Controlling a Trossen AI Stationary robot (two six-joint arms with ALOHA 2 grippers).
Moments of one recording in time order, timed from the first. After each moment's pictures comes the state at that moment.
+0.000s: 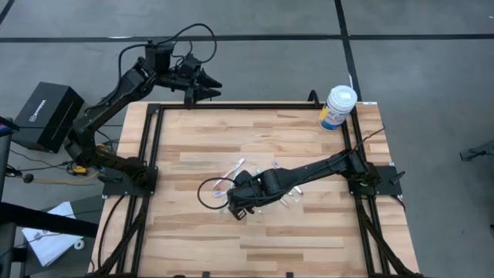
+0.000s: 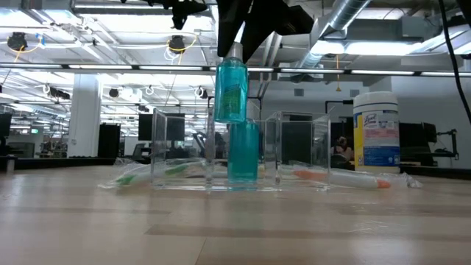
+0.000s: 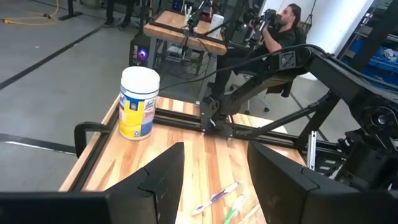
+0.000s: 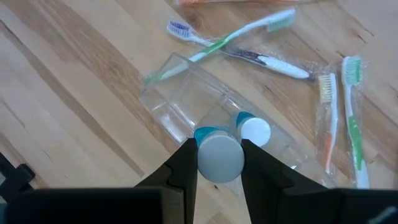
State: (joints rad) left arm 0.79 1.34 1.48 -0.47 0.82 0.03; right arm 0.30 2.17 2.10 -1.21 0.22 1.07
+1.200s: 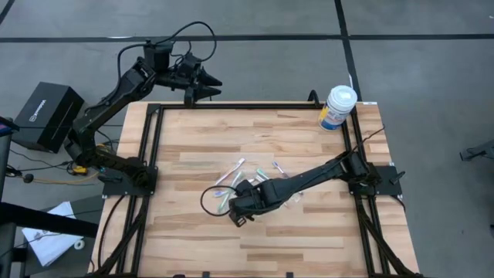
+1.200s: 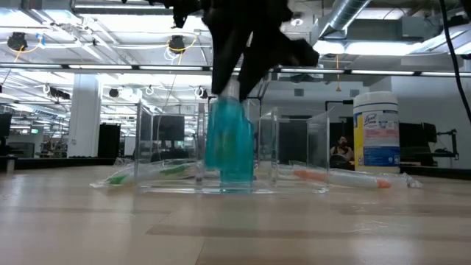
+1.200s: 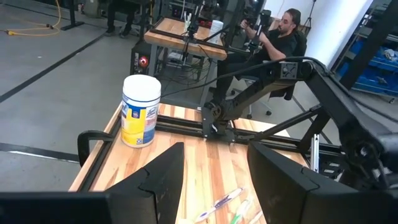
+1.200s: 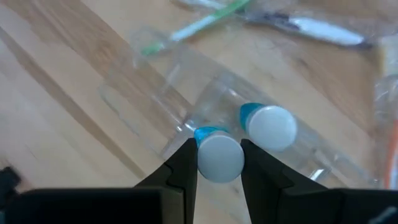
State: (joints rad) left arm 0.79 1.34 1.48 -0.44 0.82 0.03; right arm 0.32 2.16 1.89 -0.98 0.18 1.14
